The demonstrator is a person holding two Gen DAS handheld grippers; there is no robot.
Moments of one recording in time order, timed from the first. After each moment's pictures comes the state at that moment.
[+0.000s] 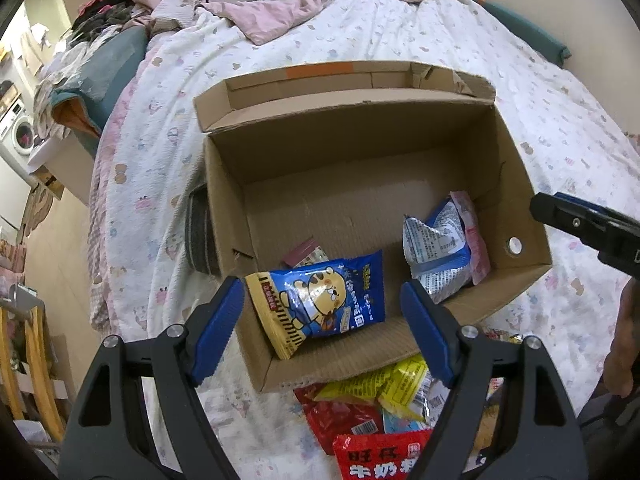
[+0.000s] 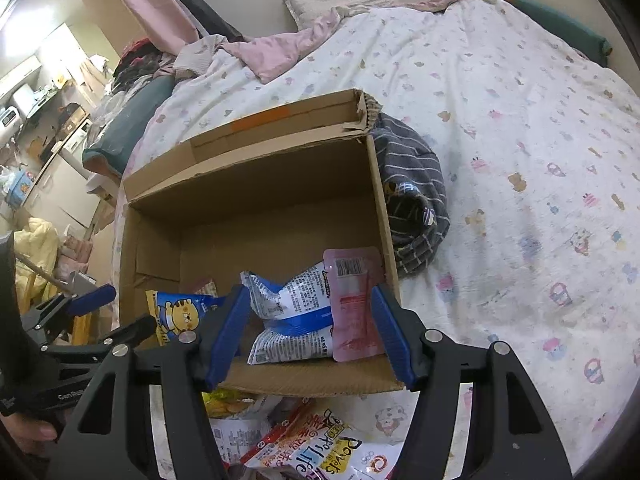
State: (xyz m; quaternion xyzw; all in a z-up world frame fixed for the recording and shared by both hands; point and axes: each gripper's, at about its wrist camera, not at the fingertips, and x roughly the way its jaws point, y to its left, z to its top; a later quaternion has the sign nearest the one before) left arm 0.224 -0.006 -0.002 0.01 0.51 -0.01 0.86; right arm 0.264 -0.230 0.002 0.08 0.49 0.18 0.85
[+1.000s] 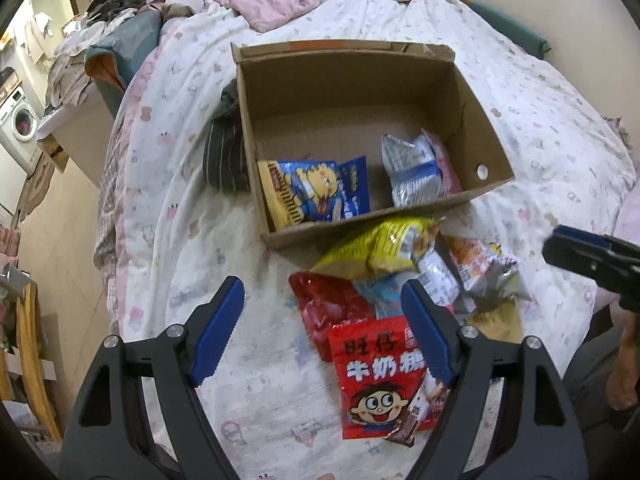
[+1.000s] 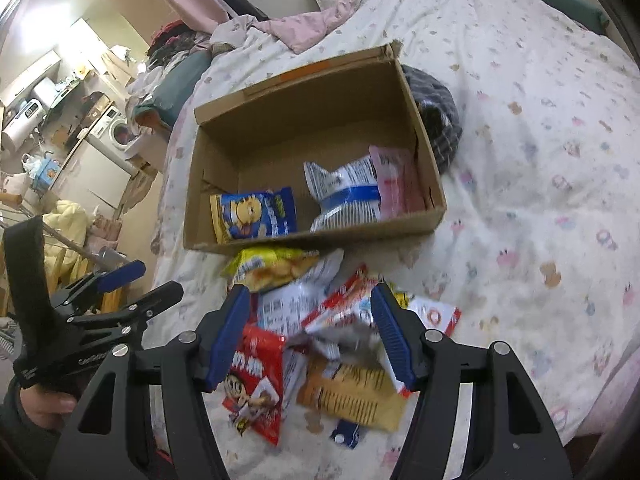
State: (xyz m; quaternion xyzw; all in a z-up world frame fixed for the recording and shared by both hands) left arm 0.115 0.003 -0.006 0.00 0.51 -0.02 0.86; right arm 0.140 -0.231 0.006 0.10 0.52 0.22 0.82
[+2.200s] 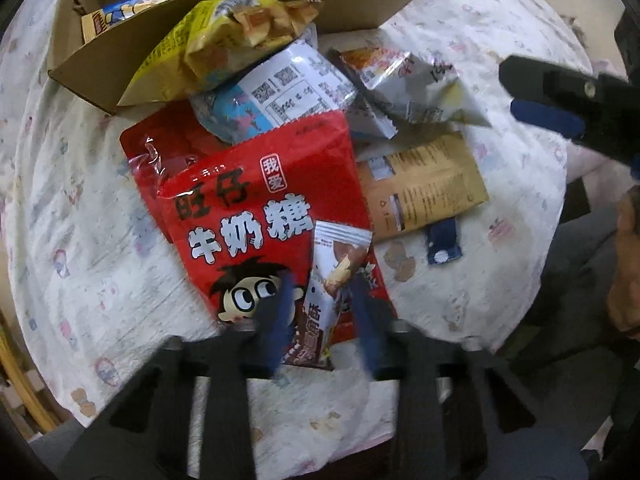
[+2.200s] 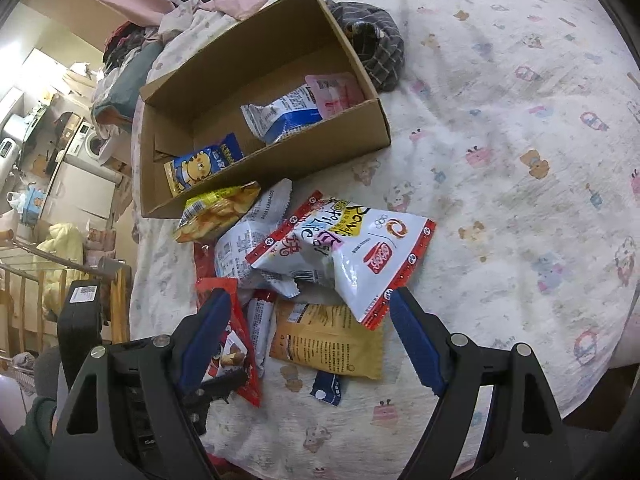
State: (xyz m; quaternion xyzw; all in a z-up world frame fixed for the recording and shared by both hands) left arm 0.075 -0.071 -0.097 0.02 0.67 -0.17 0.72; right arm 0.121 -0.266 -0.043 0.16 0.58 0.17 0.78
